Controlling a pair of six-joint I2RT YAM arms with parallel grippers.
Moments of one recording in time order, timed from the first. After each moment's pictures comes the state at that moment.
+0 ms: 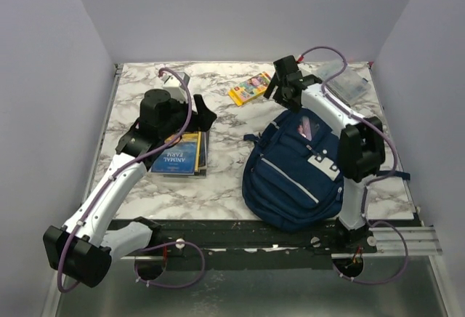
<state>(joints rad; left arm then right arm) -0.39 1.09 1.06 -0.33 0.20 -0.36 0.46 1.92 1.66 -0.63 0.30 0.73</state>
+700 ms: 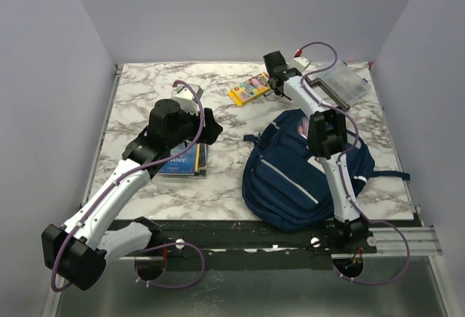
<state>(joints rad) -0.49 1.05 0.95 -0.29 0.17 -0.27 0.37 2.54 2.32 -0.71 0.68 0.93</state>
